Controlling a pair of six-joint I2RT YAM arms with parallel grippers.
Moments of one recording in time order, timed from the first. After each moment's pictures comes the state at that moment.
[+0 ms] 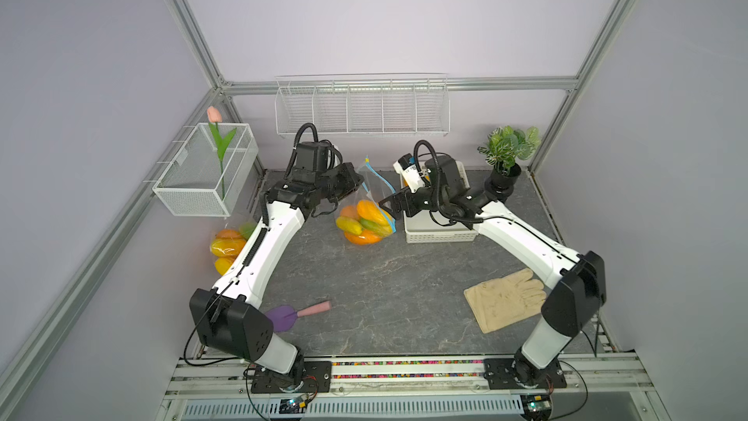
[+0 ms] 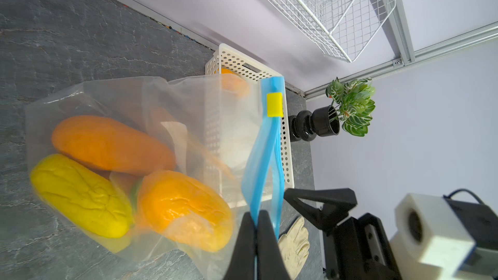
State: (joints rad) left arm -0.34 1.52 1.58 -0.61 0.37 -0.73; right arm 0.62 1.65 1.52 -0.37 -0.35 0.19
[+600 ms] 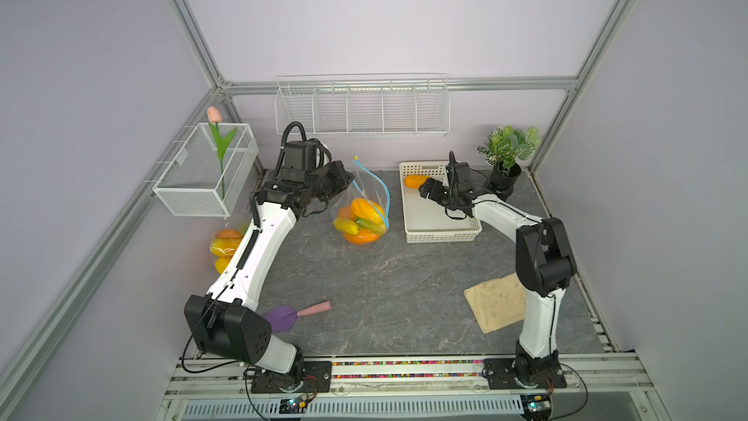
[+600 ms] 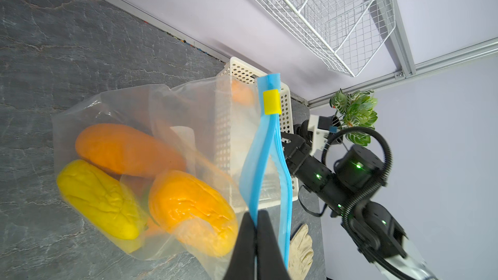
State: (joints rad) left arm -0.29 1.50 1.58 -0.63 0.39 -0.71; right arm 0.33 2.07 1.53 -0.17 -0.13 0.73
